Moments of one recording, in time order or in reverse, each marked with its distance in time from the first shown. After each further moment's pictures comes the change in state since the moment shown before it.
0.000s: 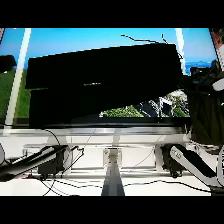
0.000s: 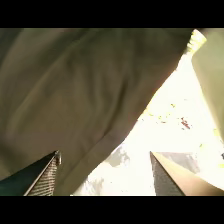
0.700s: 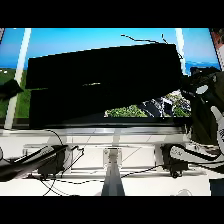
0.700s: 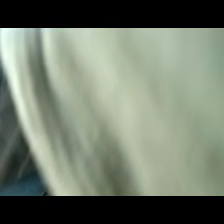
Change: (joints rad) left arm 0.234 -0.001 -0.227 -0.023 -0.124 -0.048; right arm 0.000 -0.267 -0.071 0.027 -0.538 0.244
